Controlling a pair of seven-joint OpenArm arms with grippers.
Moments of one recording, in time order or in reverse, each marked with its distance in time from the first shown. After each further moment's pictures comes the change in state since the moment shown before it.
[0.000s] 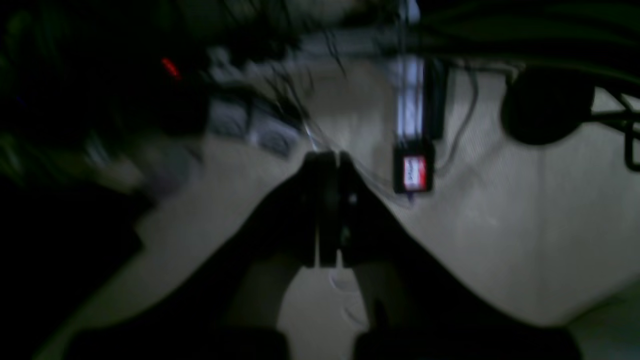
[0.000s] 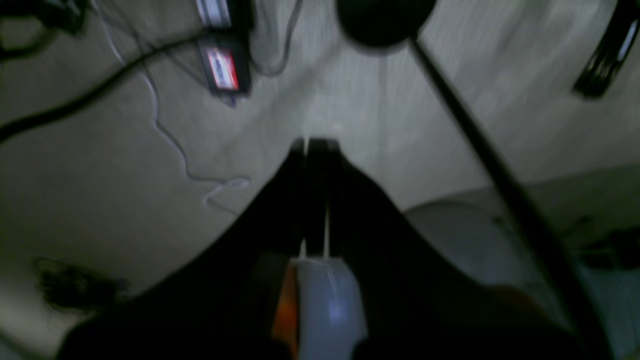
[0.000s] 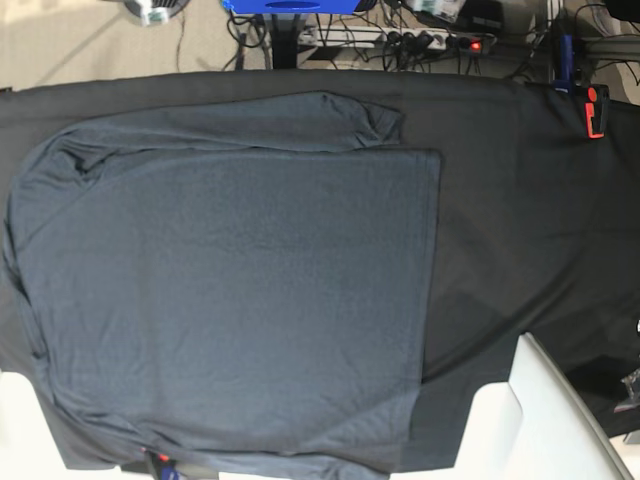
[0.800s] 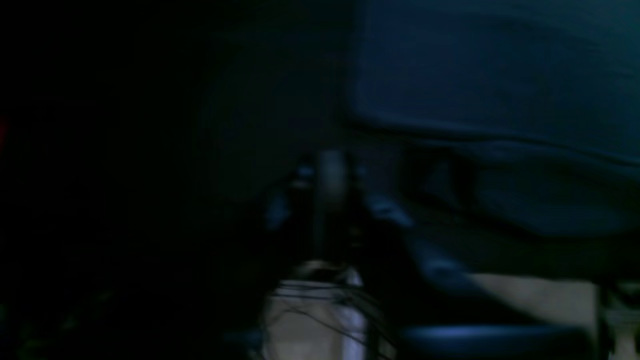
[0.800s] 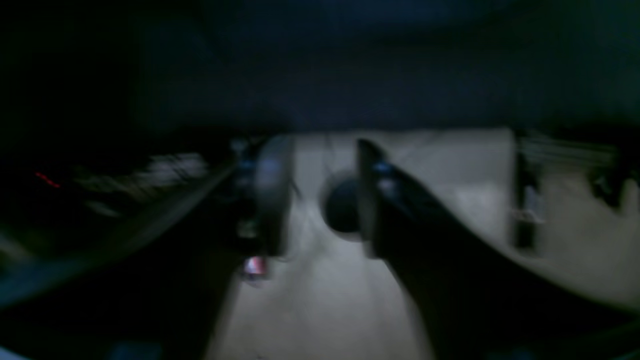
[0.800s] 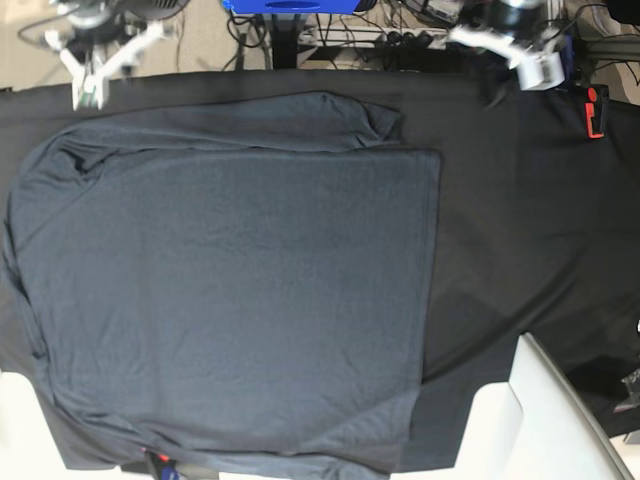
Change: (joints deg) left arm 13.2 -6.7 -5.9 48.5 -24.1 -0.3 0.7; right arm -13.7 -0.3 4.8 57.4 8.2 -0.3 -8.3
